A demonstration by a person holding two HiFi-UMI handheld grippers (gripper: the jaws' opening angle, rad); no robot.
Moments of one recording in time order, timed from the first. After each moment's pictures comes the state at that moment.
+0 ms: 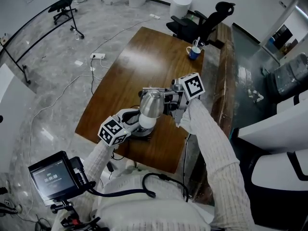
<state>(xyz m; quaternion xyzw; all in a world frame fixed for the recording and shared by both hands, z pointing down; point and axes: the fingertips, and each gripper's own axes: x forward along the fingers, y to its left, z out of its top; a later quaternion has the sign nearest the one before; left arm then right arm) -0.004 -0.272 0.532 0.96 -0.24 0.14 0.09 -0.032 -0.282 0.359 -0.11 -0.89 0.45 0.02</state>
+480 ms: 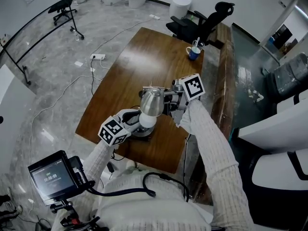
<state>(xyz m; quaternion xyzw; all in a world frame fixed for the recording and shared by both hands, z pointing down) -0.003 -0.270 0.535 0.96 -0.23 0.14 0.09 -0.032 -0.283 0.359 -0.10 -0.89 0.45 0.01</state>
